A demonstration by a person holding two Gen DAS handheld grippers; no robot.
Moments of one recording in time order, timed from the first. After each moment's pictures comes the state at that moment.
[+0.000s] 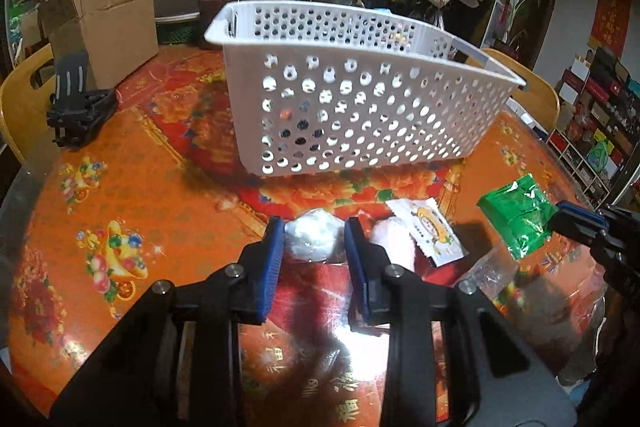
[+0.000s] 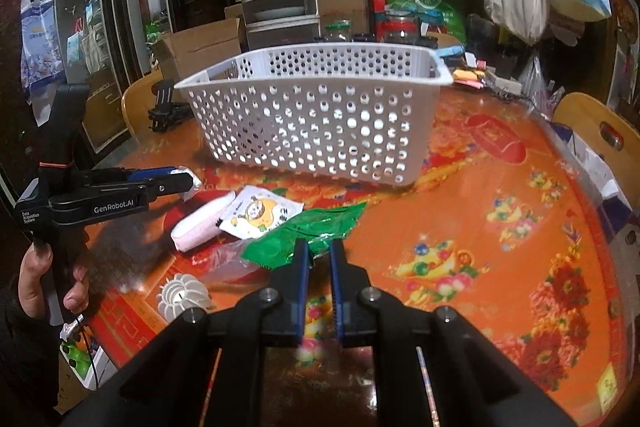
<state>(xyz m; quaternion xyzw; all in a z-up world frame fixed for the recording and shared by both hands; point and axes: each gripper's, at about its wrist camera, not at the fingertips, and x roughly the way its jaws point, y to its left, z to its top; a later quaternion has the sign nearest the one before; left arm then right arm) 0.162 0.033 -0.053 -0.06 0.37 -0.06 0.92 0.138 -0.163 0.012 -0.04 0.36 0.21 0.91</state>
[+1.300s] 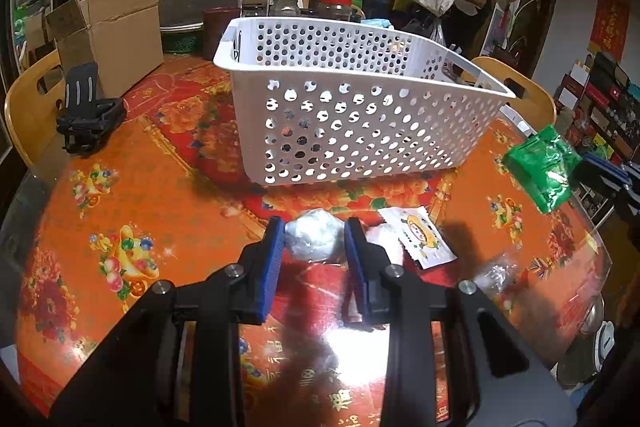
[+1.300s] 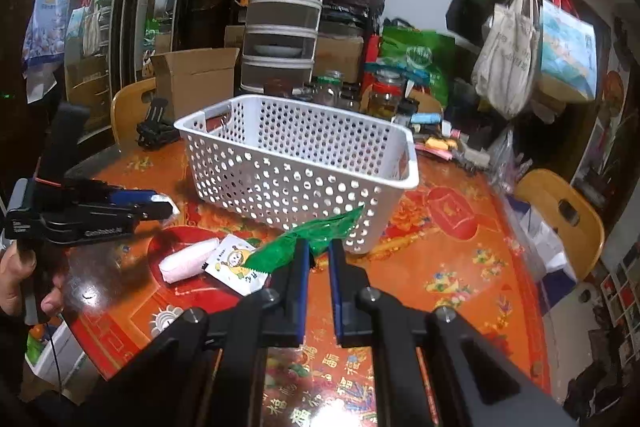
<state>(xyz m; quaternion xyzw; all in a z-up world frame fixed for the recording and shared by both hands) 0.152 0.032 -0.036 -0.06 0.36 -0.05 0.93 0.128 -0.154 0.064 -0.12 0.29 0.17 0.93</state>
